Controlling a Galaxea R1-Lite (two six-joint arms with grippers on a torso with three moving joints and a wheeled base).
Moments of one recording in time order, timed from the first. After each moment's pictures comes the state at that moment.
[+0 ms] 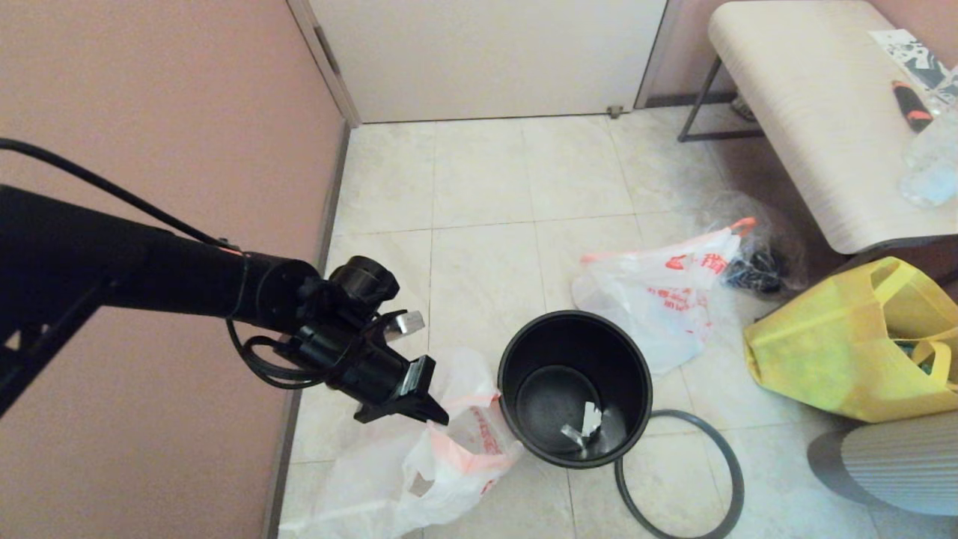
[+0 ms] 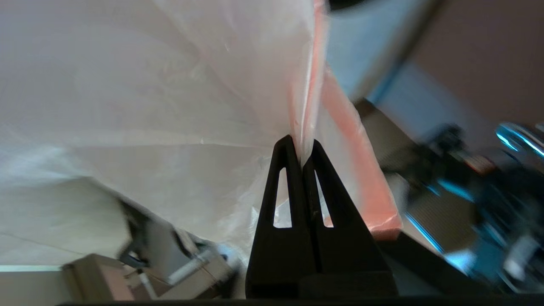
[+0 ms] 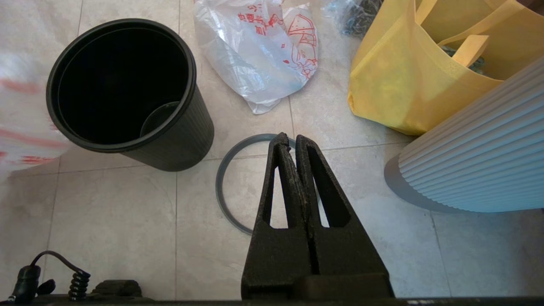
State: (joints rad) left arm -0.37 1.98 -1.32 0.55 -0.55 -0.26; right arm -0.01 0.00 0.00 0.00 0.00 0.02
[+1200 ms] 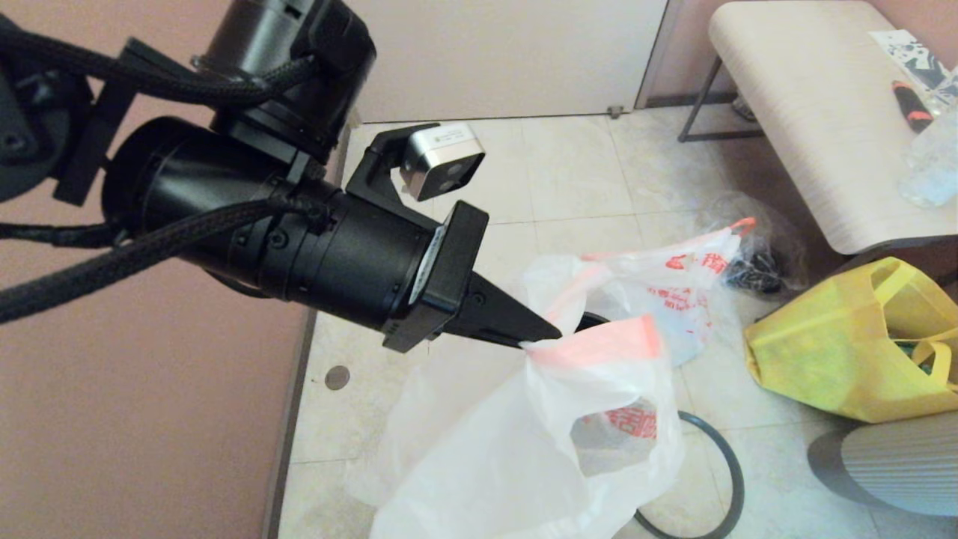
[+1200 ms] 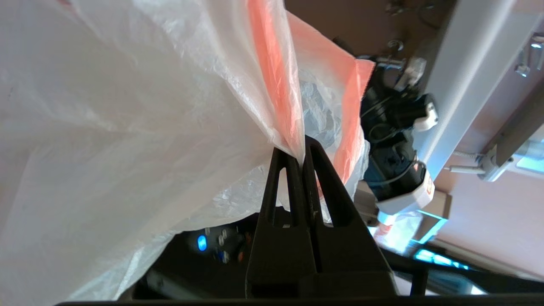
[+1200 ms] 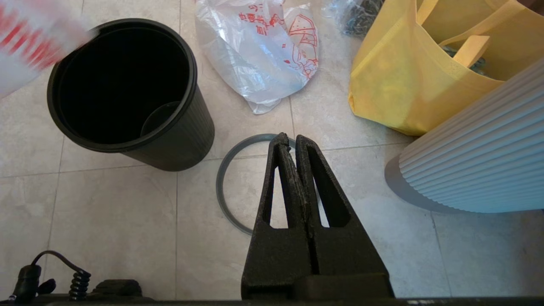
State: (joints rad) left arm -0.78 1.66 -1.67 0.67 -0.60 -0.43; right arm -0.01 0.00 0.00 0.00 0.00 0.02
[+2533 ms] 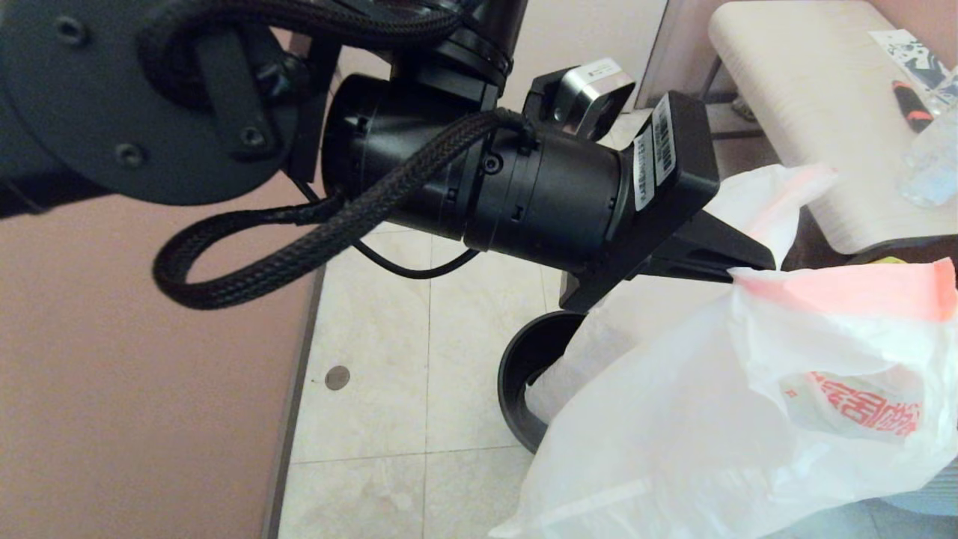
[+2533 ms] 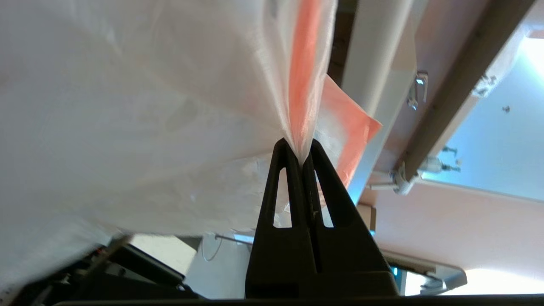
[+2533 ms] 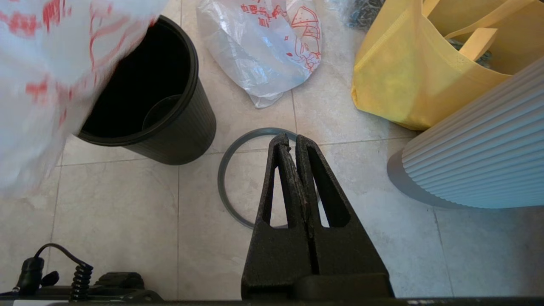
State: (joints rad) left arm -0.95 1.86 -1.90 0.43 -0.61 -0.75; right arm 0.00 0.02 0.00 0.00 0.00 0.02
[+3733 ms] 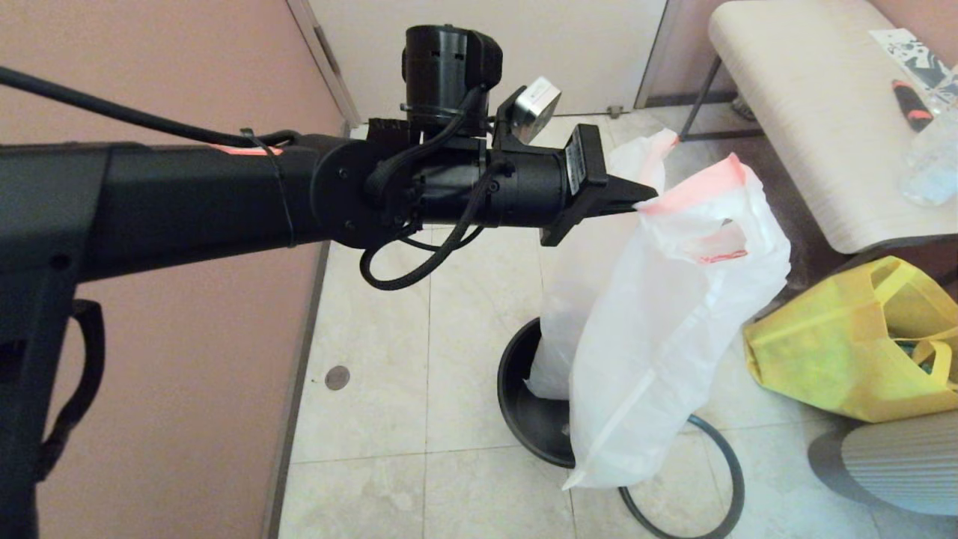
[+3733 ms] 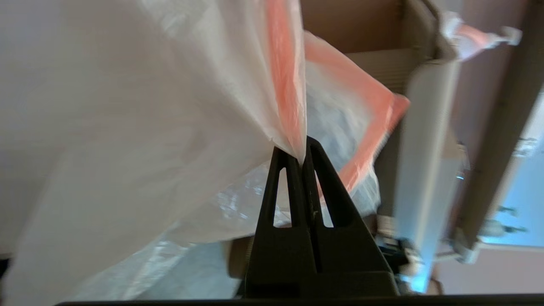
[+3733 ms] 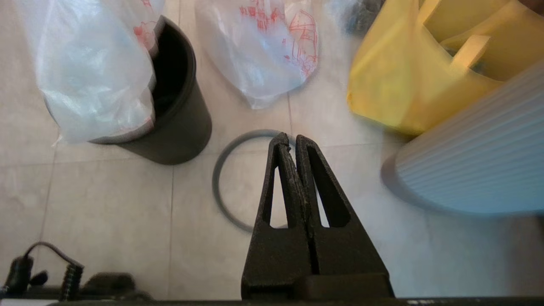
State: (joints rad) left arm -0.72 2.05 -1.90 0.02 -0.67 -0.66; right arm 0.00 0.01 -0.04 0.02 0.00 -0.02
